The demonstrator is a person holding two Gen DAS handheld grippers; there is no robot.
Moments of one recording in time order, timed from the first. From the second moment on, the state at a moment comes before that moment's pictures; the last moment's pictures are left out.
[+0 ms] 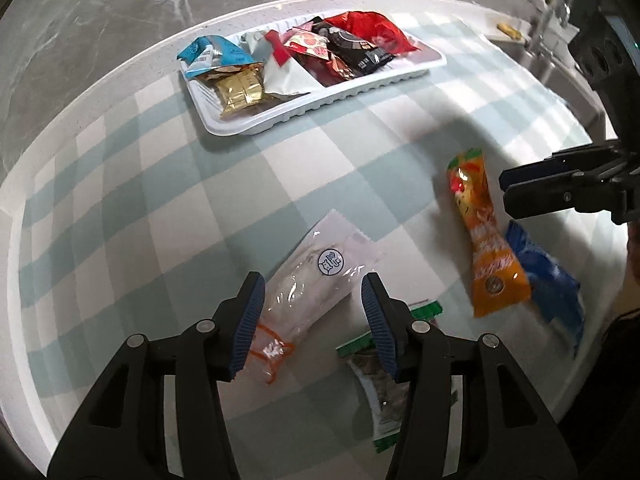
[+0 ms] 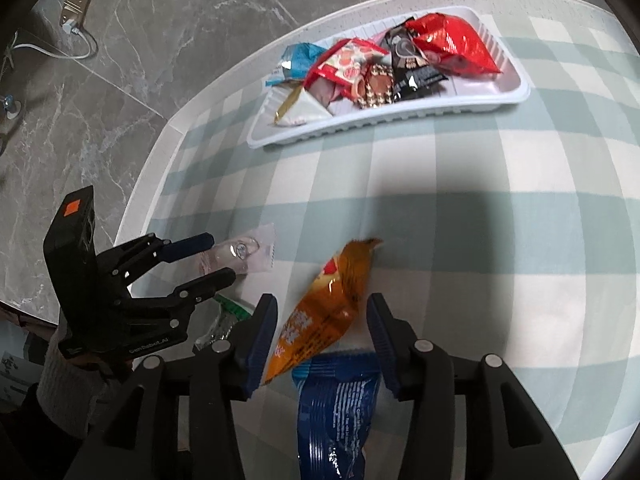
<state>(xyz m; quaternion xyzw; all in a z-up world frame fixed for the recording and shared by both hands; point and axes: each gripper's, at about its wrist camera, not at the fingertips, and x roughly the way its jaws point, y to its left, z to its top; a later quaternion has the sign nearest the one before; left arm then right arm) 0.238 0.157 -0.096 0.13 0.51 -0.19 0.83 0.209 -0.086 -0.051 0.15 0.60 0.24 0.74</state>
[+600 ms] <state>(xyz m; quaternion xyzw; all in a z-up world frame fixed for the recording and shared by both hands) 0.251 0.193 -0.115 0.06 0.54 -0.12 0.83 0.204 -0.054 -0.066 0.09 0.63 0.22 0.74</state>
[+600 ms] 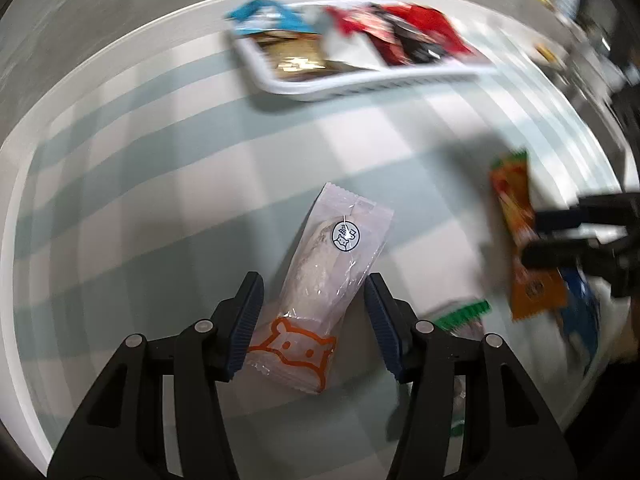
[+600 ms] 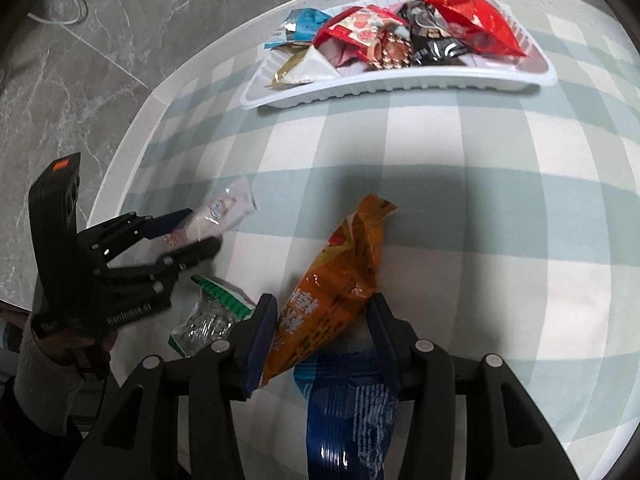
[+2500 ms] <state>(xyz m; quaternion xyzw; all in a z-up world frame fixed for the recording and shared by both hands) 0.251 0.219 -0.113 -0.01 0.52 -0.14 0.84 0.213 -0.074 -0.057 0.14 0.60 0.22 0.76</state>
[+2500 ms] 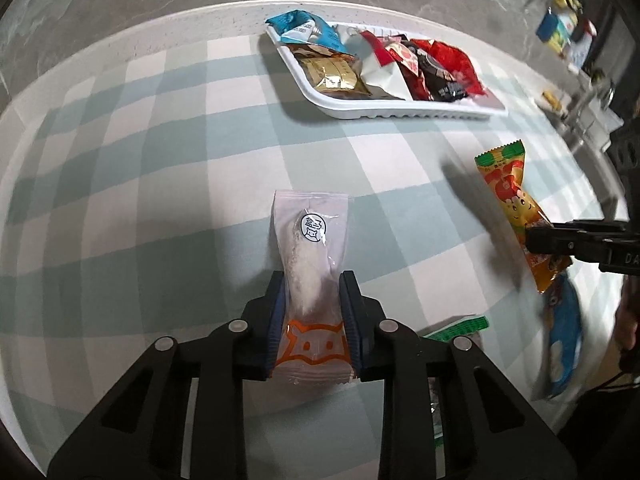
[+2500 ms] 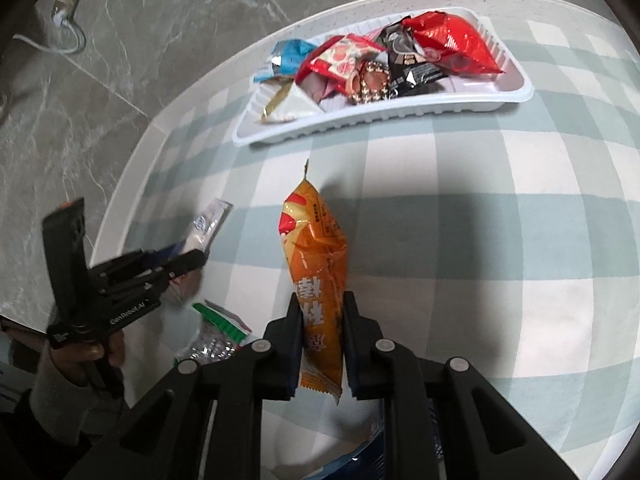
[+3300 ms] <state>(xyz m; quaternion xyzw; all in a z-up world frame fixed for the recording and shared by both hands) 0.283 0.221 -0.058 -0.11 0.47 -0.17 0.86 0.237 -0.088 -0.028 0.19 0.57 0.23 0.77</state>
